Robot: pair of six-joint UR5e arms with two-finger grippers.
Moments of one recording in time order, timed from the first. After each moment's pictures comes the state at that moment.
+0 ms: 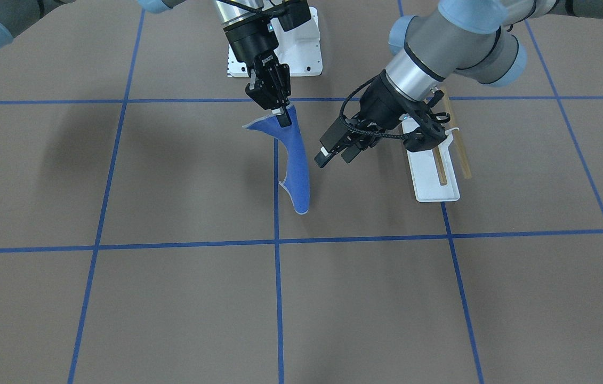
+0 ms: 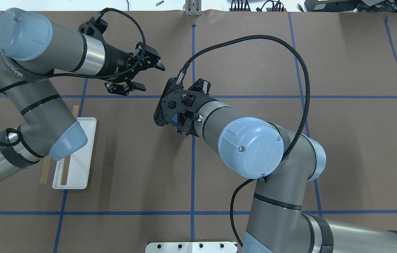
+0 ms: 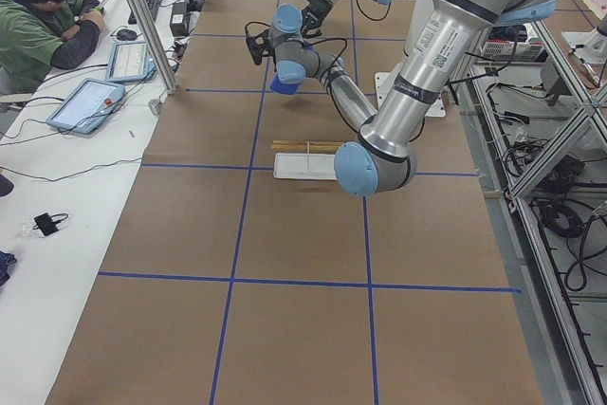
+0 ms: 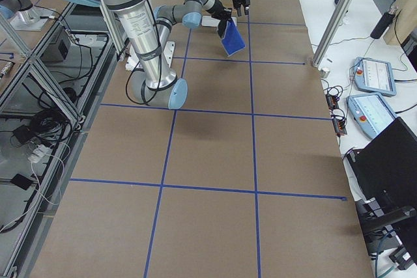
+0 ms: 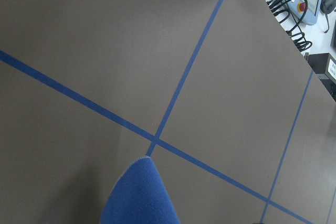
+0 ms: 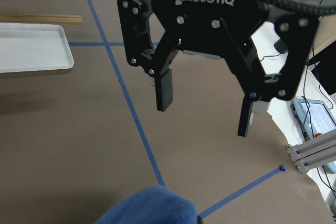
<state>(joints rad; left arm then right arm) -0.76 -2.14 -1.74 -2.19 -2.04 -1.85 0.36 -0.89 1.92 -1.31 1.26 0.03</state>
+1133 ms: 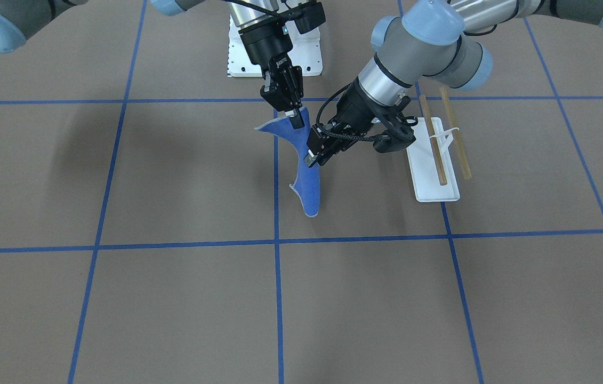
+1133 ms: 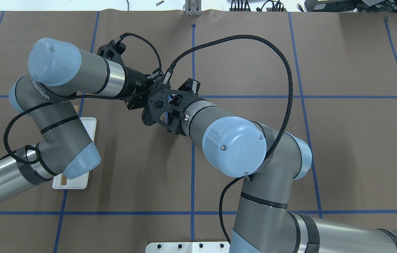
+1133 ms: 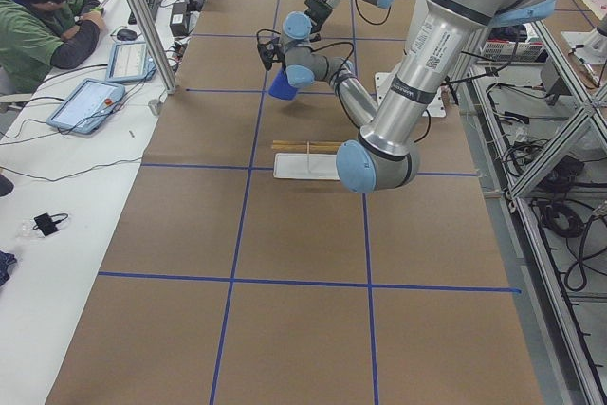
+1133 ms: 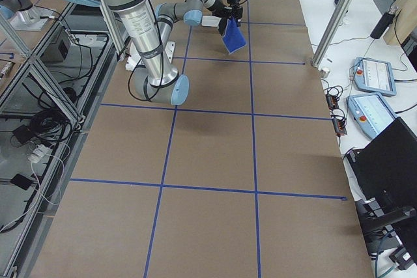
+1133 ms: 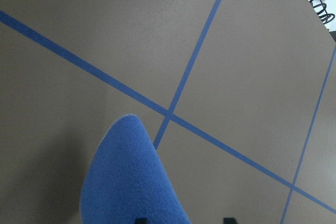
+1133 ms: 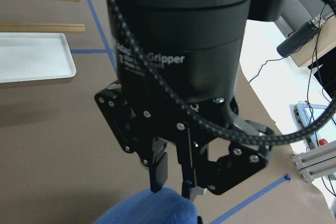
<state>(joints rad) -0.68 -2.14 -1.72 -2.19 -1.98 -1.83 0.36 -0.86 1.89 -1.31 1.26 0.03</state>
